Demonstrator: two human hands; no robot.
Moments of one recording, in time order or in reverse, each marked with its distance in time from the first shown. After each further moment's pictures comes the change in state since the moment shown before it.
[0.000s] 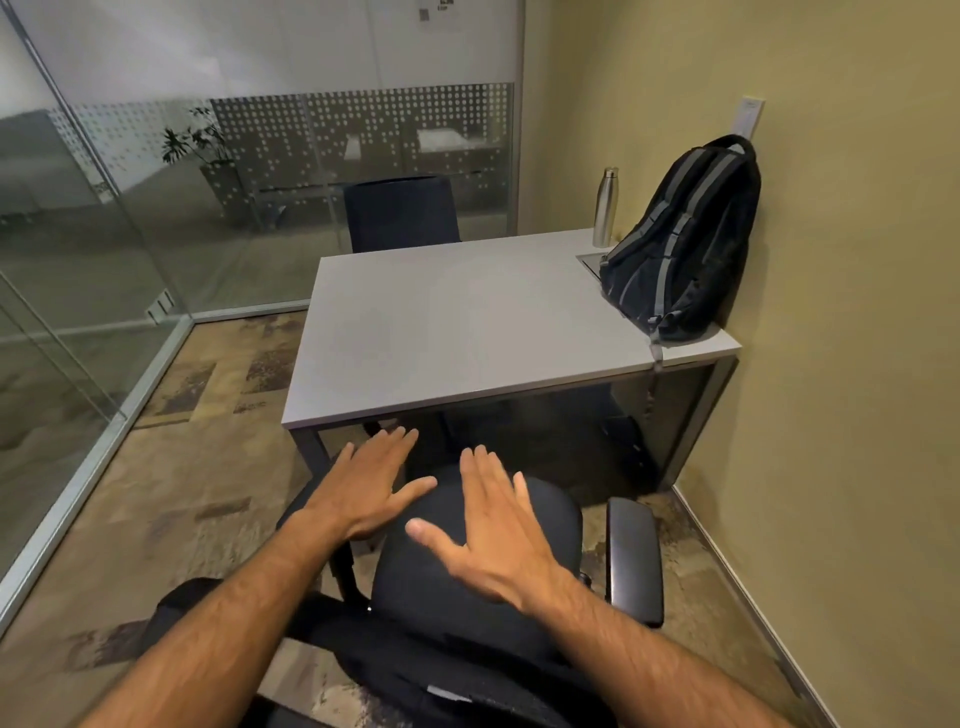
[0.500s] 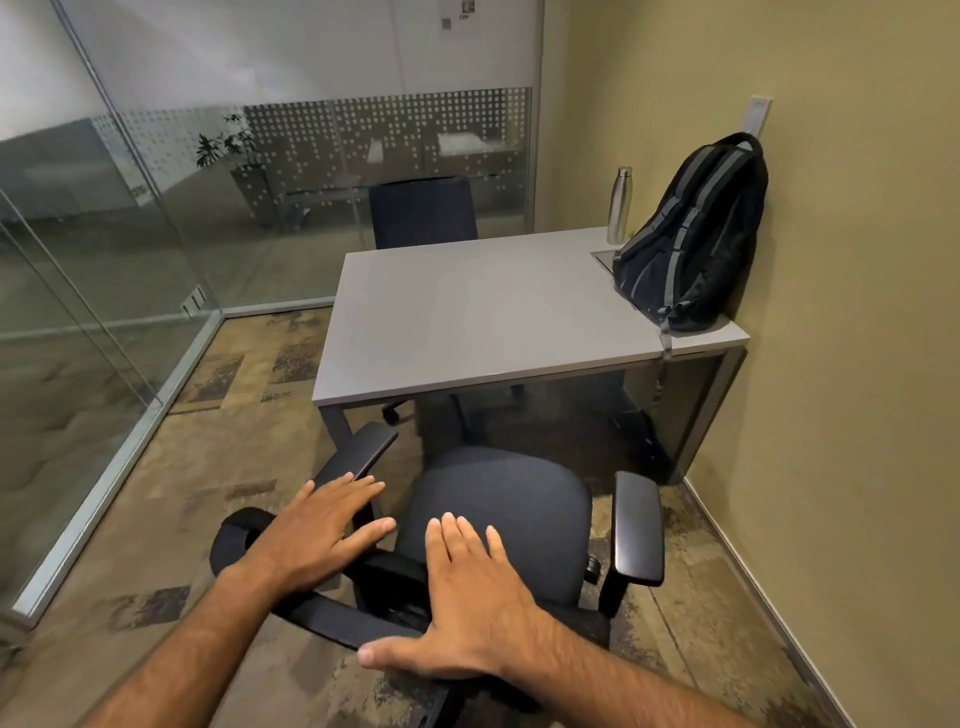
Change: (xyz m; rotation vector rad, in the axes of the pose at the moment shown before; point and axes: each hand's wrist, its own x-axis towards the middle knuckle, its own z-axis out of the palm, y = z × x) left_hand -0.139 -0.025 0.019 -0.071 -0.017 -0.041; right_hand -0.105 -0.062 0.026 -0.172 -0.321 -0.113
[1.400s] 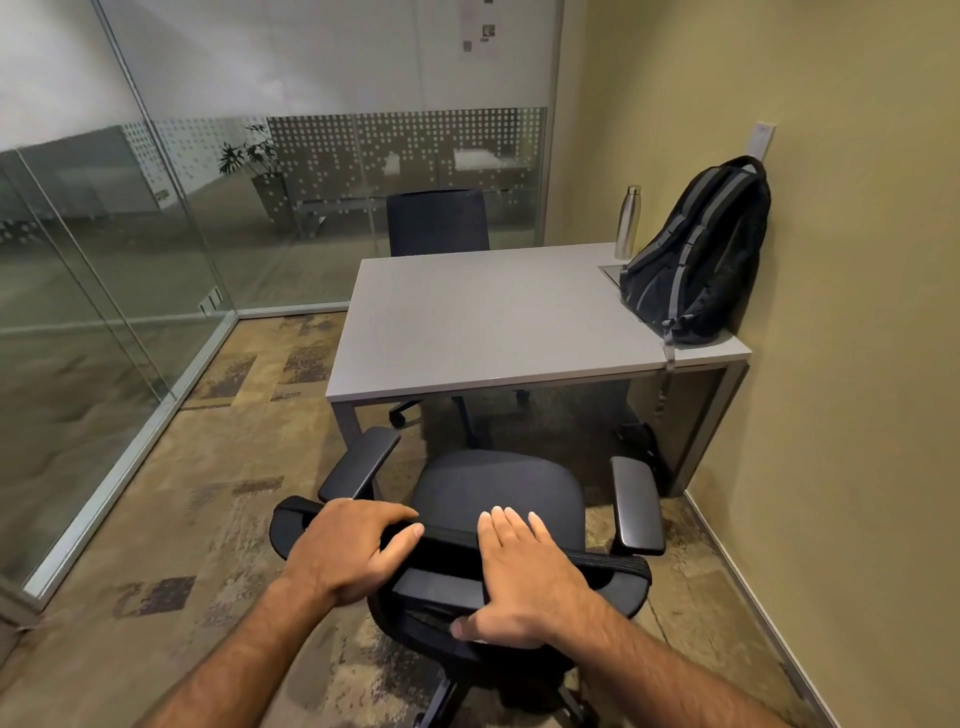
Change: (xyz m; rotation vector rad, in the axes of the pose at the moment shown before) left_hand -0.041 0.049 0.007 -0.006 0.273 0.125; right_hand -0.025 0.027 -0.007 -0.169 -0.038 0.045
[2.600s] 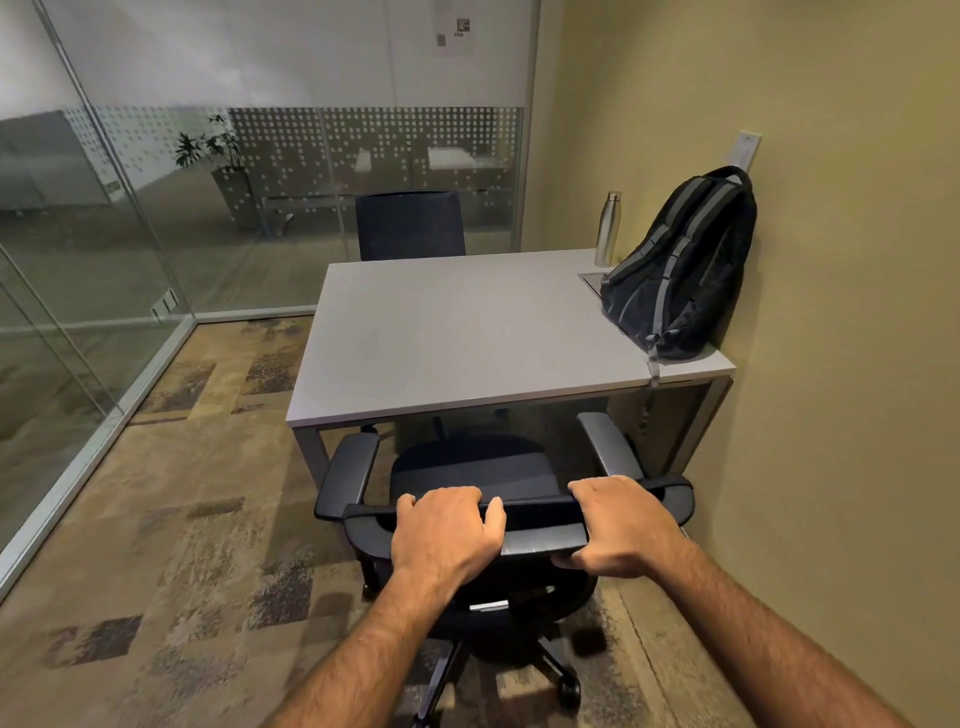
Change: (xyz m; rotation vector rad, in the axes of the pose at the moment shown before) left_hand 0.133 0.080 0.041 -0.022 0.026 -0.228; right_hand 0.057 0.156 -0.060 -0.180 0.230 0.128
